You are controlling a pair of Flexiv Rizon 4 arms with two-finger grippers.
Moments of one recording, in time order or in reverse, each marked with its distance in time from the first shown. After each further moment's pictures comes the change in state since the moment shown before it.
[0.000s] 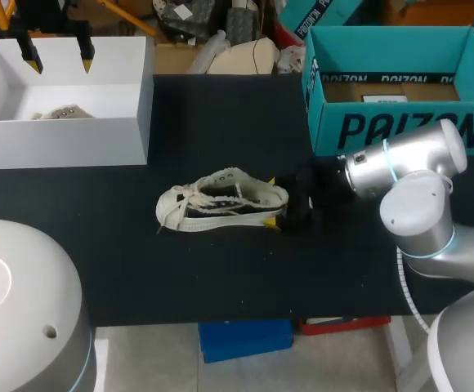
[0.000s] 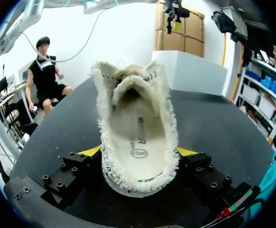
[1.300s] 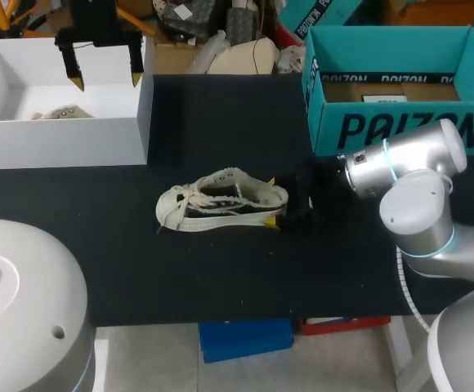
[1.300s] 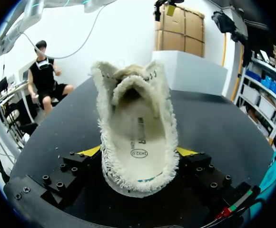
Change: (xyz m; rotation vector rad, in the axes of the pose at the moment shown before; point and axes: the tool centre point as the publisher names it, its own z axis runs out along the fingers) left arm 0.100 0.073 -0.021 -0.006 -0.059 -0.193; right arm 0.000 0.000 0.000 -0.002 0.002 0.000
